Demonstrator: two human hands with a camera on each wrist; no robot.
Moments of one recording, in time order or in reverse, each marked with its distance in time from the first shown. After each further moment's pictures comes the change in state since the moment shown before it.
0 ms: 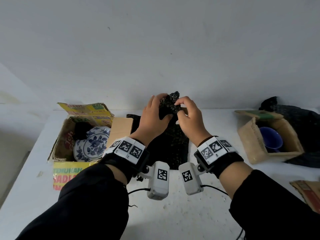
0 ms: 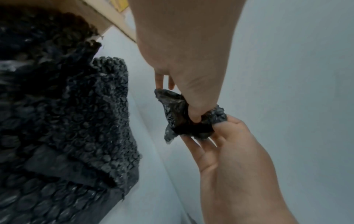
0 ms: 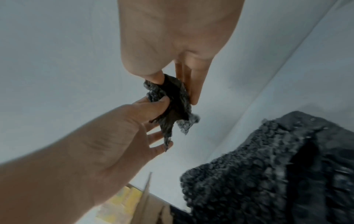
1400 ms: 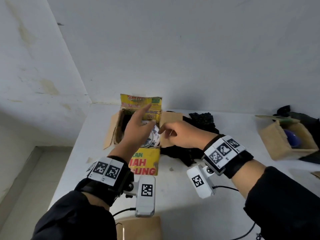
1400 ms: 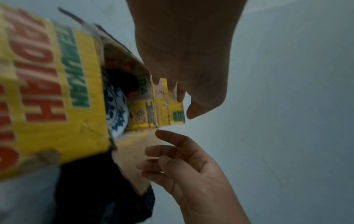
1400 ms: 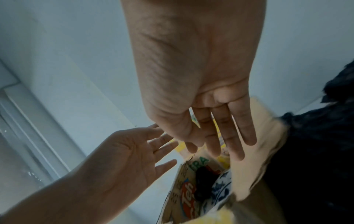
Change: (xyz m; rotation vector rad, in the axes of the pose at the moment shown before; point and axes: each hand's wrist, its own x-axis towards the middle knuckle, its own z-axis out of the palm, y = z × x) left_hand -0.108 -0.104 -0.171 -0.367 0.088 -0.147; right_hand -0.057 -0.128 0.137 -0.539 -0.804 0.118
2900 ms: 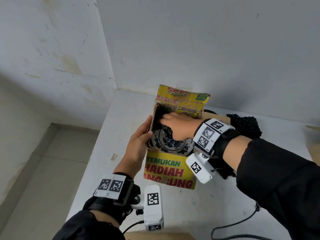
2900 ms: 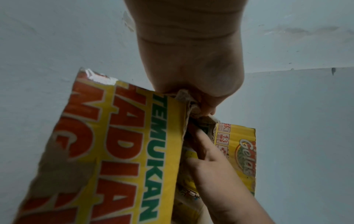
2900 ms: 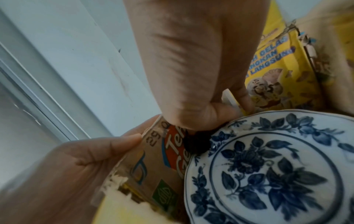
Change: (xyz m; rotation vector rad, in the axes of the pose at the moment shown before) left_hand 0.006 -0.108 -0.060 -0.690 0.061 -0.370; right_hand 0.149 -0.049 0.047 -0.677 -0.324 -0.091
